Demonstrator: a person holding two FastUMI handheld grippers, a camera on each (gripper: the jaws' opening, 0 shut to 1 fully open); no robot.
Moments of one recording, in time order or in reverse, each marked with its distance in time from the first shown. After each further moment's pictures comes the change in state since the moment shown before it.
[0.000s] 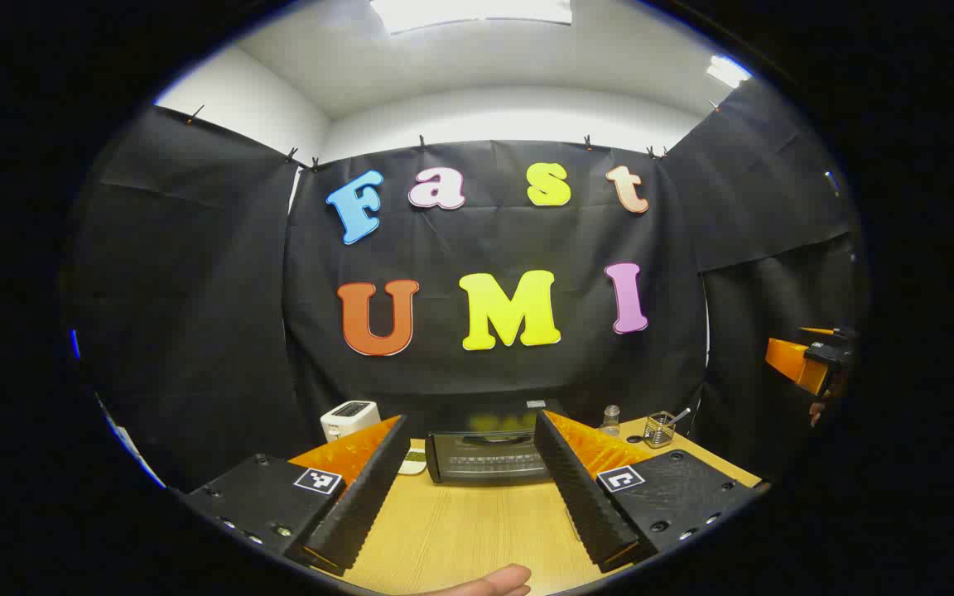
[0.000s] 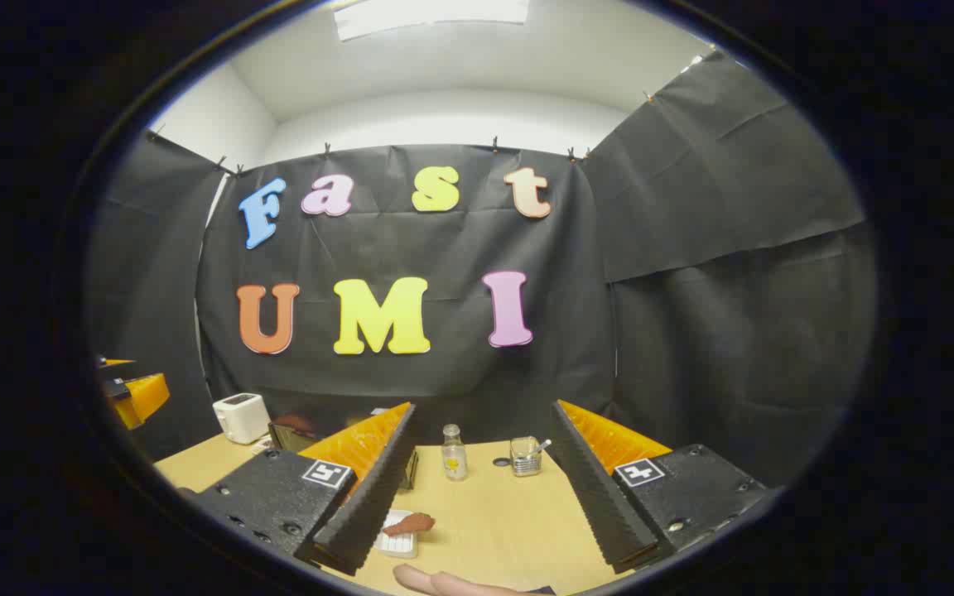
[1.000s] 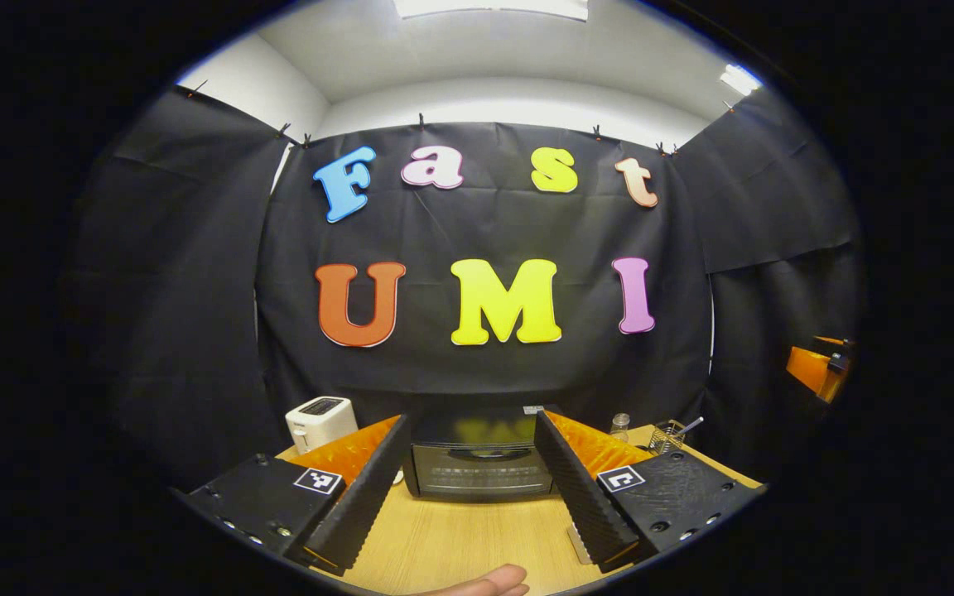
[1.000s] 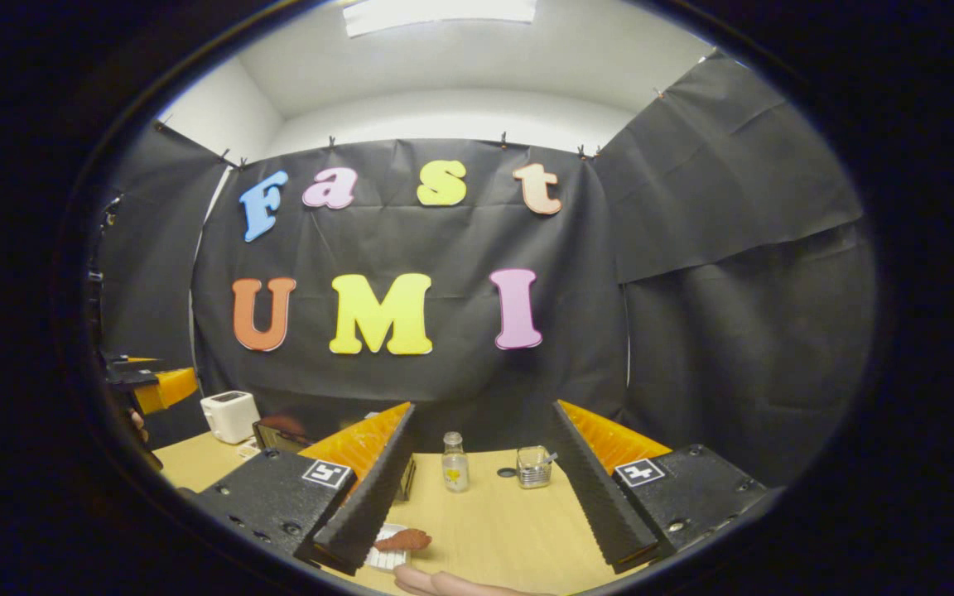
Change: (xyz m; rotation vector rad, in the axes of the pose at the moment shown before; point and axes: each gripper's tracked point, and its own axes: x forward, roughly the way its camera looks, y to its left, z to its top) left arm 0.132 -0.007 -0.043 -0.054 0.038 -0.059; right arm 0.074 0.007 -0.029 -0.020 -0.008 0.015
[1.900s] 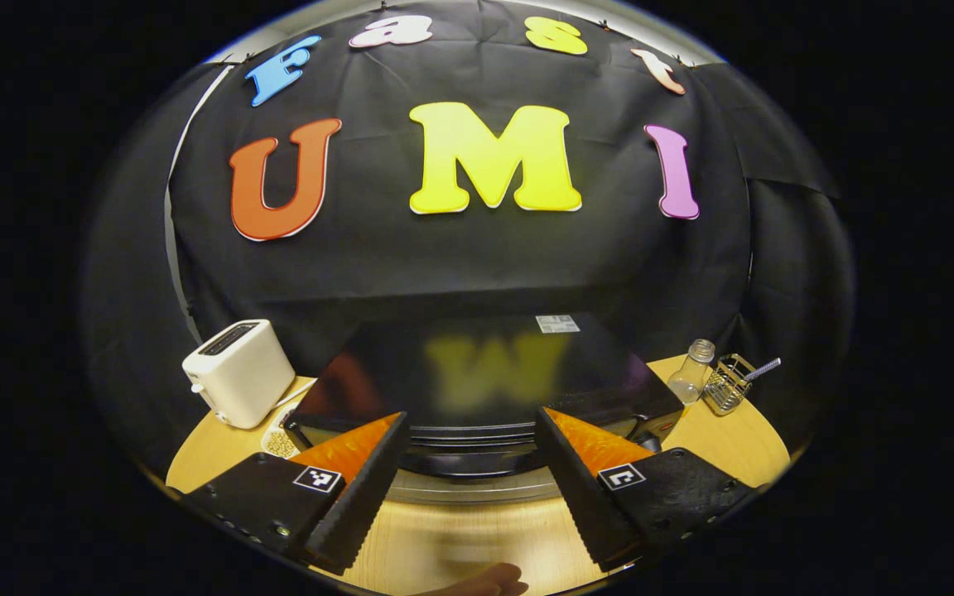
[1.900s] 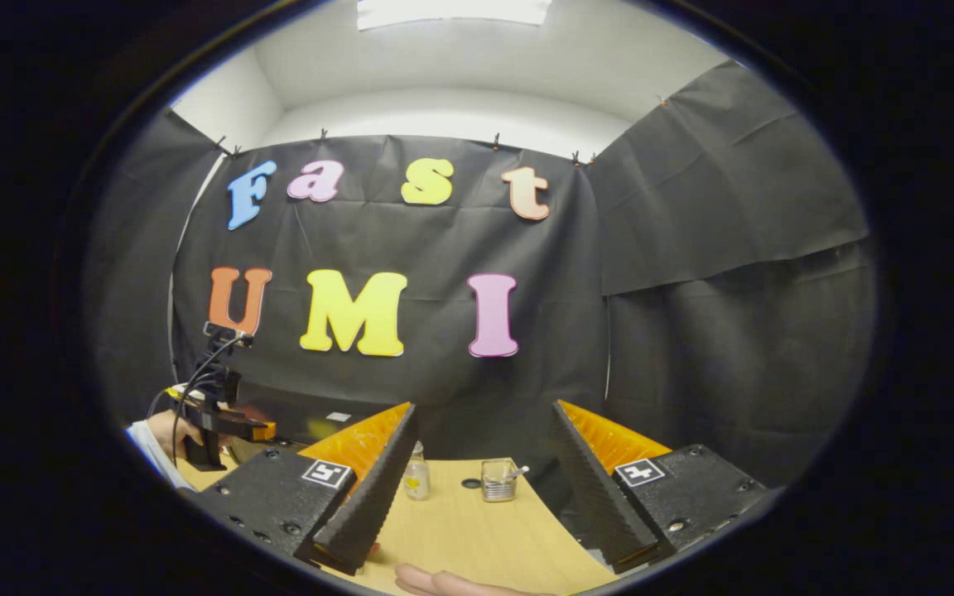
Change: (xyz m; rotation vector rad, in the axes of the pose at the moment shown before) left arm 0.219 -0.013 -0.168 0.026 0.414 -0.030; right arm 0.026 -0.053 0.012 -0.059 -0.022 -0.055
